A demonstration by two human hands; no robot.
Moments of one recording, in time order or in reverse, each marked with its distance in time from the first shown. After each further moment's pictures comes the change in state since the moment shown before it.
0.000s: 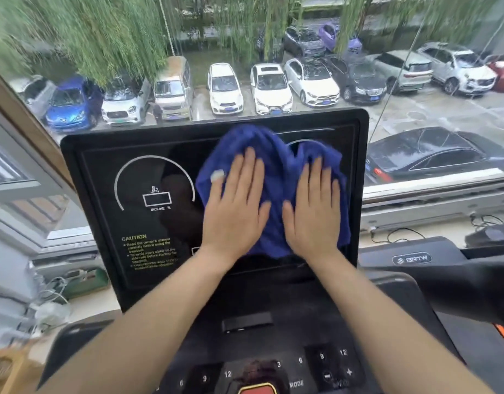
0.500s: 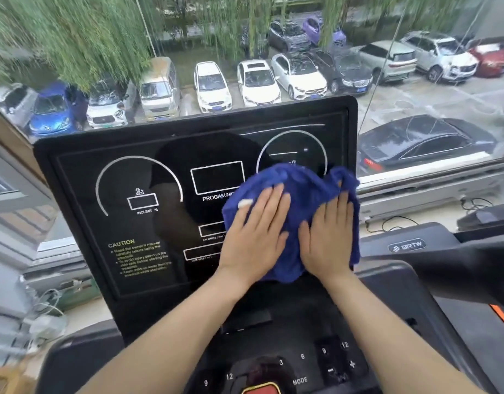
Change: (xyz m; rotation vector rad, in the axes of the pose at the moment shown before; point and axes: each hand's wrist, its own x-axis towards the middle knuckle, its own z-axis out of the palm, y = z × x) left_hand -0.033 0.043 0.019 -0.011 -0.068 0.210; right_hand -0.049 0.026 0.008 0.004 -0.128 0.199
